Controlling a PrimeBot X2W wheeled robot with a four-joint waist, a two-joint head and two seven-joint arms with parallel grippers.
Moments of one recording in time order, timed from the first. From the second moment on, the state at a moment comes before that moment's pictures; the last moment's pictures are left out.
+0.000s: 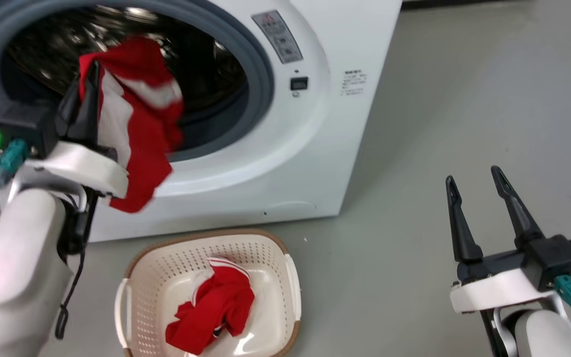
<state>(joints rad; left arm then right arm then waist) -0.66 0.55 -0.43 0.37 -0.50 0.07 -0.26 -0.13 -0.05 0.03 0.03 -0.05 0.13 -0.26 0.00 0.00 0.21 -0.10</state>
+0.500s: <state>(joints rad) -0.29 0.52 -0.38 -0.06 -0.45 0.18 -0.26 -0.08 -0.05 0.03 0.03 -0.06 0.13 -0.26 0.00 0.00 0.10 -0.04</state>
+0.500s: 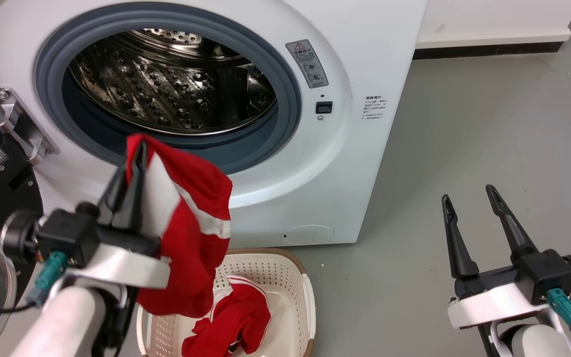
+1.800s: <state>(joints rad) -0.60 0.39 -0.48 0.98 -0.42 -0.03 -0.26 -0.24 -0.05 0.04 -0.06 -0.01 0.13 -0.26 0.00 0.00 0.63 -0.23</state>
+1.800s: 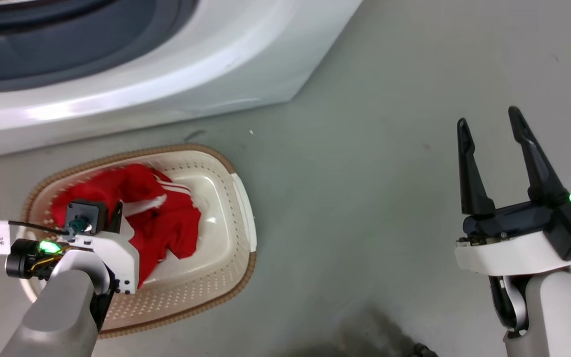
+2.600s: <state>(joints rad) -0.58 0.30 -0.34 0.92 -0.40 -0.07 -0.26 -0.26 -0.05 0.01 -0.03 -0.05 0.13 -0.26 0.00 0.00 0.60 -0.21</state>
